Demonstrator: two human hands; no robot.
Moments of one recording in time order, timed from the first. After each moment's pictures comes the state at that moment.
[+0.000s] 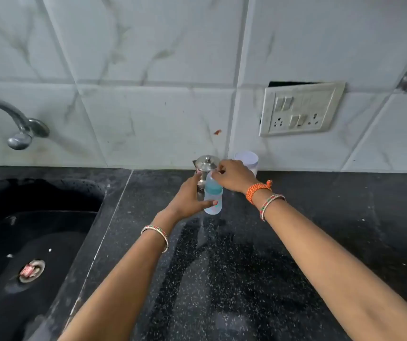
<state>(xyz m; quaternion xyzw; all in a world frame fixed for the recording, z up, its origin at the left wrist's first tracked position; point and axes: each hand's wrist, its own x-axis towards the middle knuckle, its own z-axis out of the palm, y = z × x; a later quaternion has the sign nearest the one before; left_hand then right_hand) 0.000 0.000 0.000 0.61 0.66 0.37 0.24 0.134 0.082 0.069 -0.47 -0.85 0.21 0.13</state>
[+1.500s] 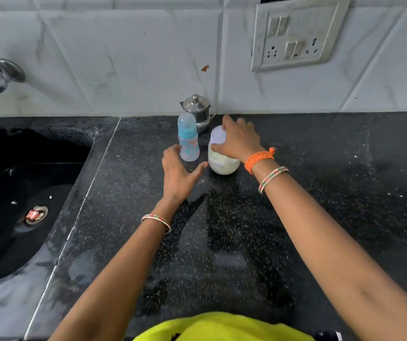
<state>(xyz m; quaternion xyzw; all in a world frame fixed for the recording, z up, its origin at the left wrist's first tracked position) 0.071 -0.070 -0.061 0.46 0.74 0.48 0.12 0.197 0.024 0.041 -0.51 -0.85 0.14 0.08</state>
